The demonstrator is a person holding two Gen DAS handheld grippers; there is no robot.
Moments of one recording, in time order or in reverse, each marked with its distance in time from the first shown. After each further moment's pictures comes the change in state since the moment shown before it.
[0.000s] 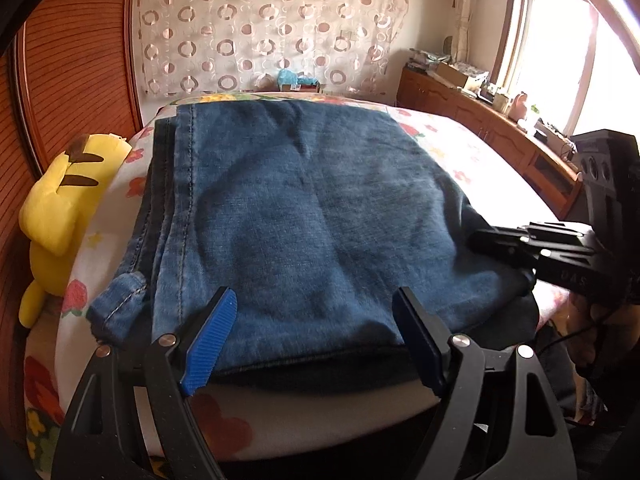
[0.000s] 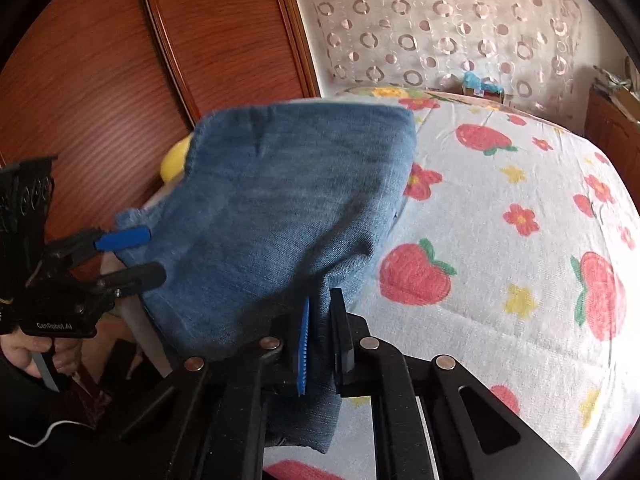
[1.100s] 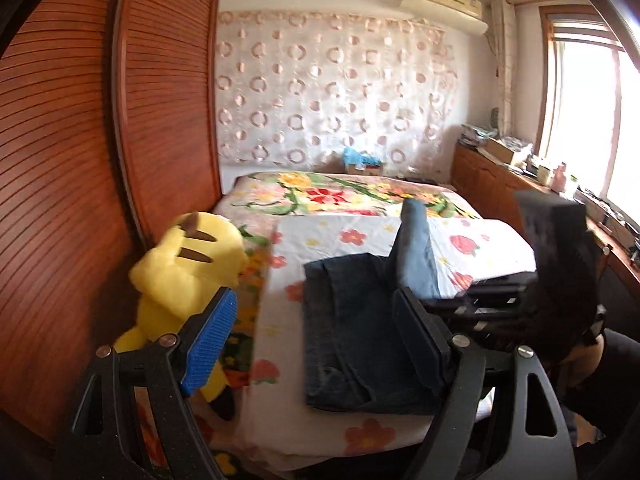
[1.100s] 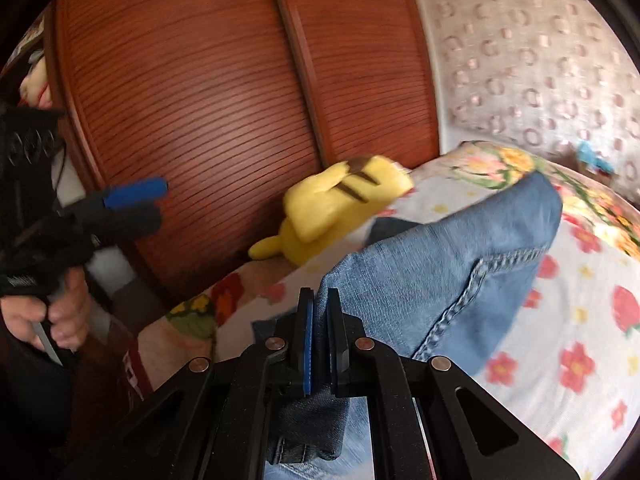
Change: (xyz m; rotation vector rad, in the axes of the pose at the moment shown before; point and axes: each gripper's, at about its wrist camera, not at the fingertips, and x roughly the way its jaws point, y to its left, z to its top) left arm -0.155 0.088 0.047 -0.072 -0.268 0.208; right arm 0.074 0.115 0.097 -0.266 -0.020 0.331
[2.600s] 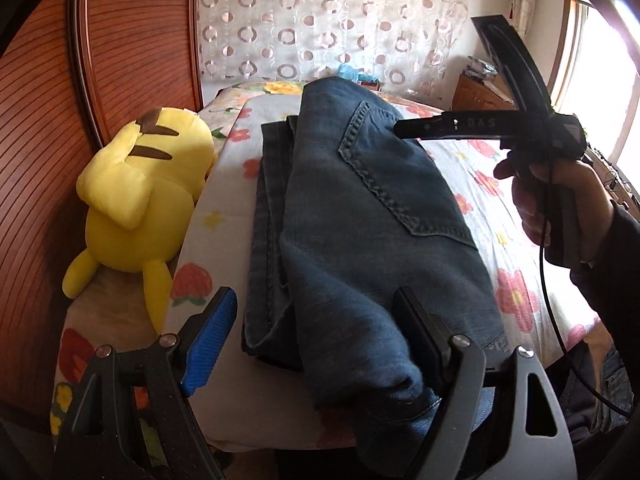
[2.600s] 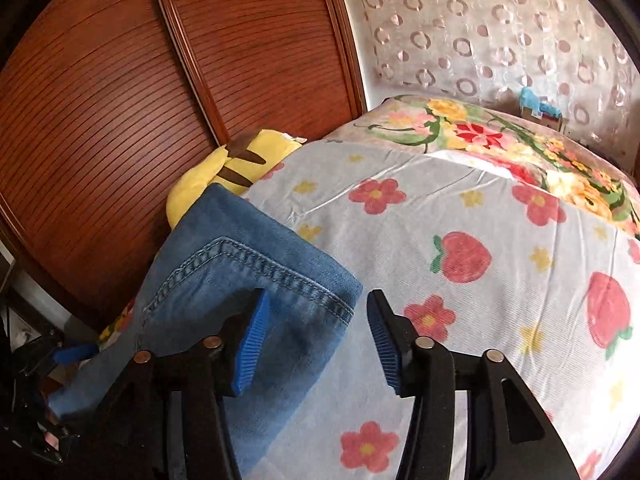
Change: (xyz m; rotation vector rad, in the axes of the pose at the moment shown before) left arm 0.114 -0.027 -0.081 -0.020 0.300 -0.042; right arm 0.073 -0.156 0.037 0.187 0.090 -0.225
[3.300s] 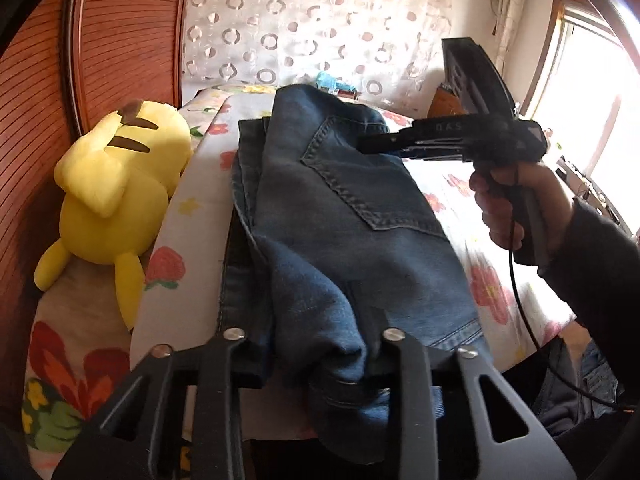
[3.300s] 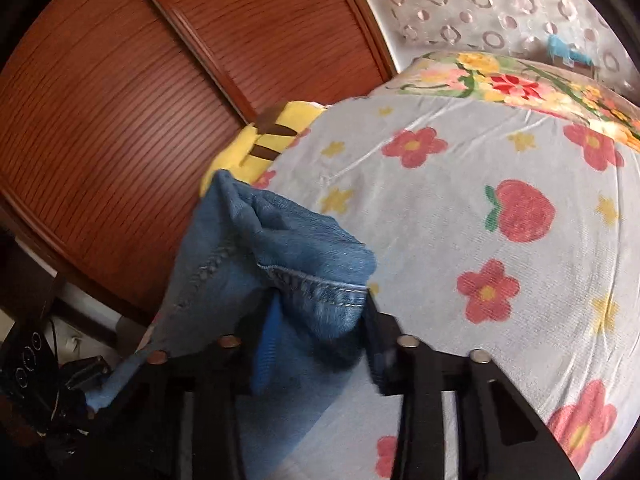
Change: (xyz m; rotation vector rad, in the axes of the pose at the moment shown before) left arm -0.009 -0.002 -0.017 -0.030 -0.036 -0.127; right arm 0.041 -0.027 0.004 0.095 0.069 0.214
